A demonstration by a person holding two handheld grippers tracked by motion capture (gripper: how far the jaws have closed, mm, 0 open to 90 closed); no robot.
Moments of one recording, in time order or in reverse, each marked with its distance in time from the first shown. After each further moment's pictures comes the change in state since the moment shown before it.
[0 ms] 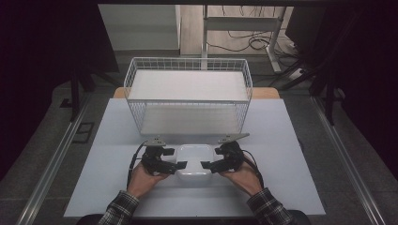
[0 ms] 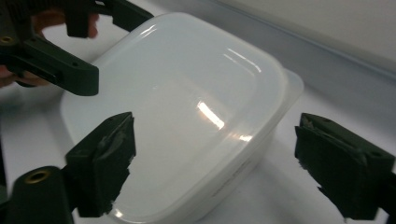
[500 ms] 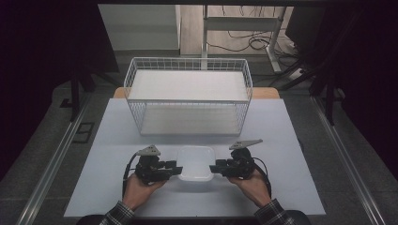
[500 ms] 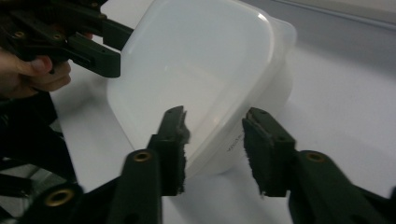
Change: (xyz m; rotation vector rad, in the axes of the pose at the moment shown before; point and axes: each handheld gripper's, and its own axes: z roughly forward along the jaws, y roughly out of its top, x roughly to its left) left arm -0.032 -0.015 -0.027 0.004 0.042 -0.033; right arm 0.009 -0.021 -0.036 -0.011 0.069 0.095
